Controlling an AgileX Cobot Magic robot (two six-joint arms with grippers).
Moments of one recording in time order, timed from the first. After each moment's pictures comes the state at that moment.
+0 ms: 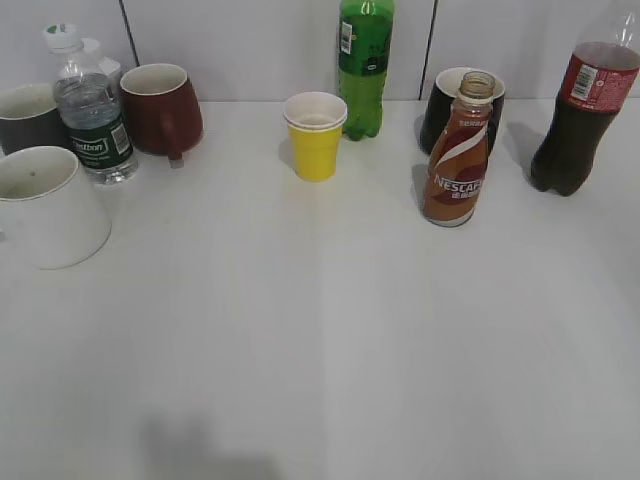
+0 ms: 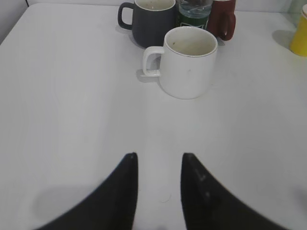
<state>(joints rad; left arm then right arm) -0.07 -0.01 -0.52 0.06 1.07 -0.11 0.10 -0.01 -0.50 -0.10 1.04 0.14</state>
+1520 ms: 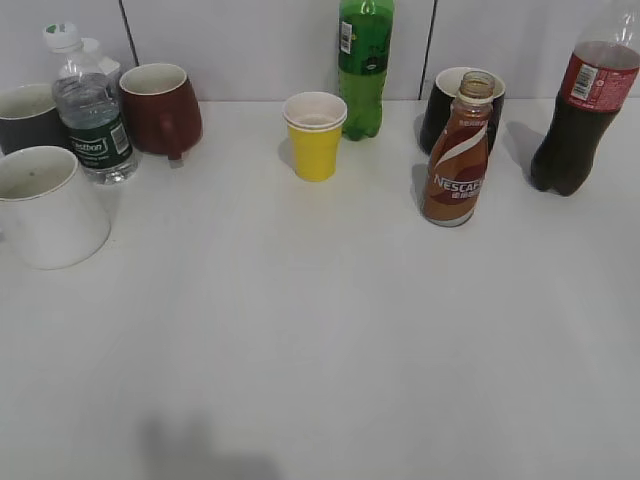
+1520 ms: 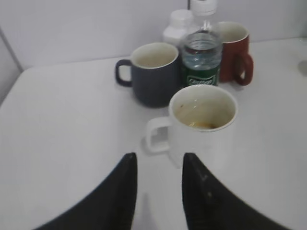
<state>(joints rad) -0.07 0.47 -0.43 0.20 0.42 -0.11 0.10 -0.01 -0.50 -0.10 1.04 0.14</state>
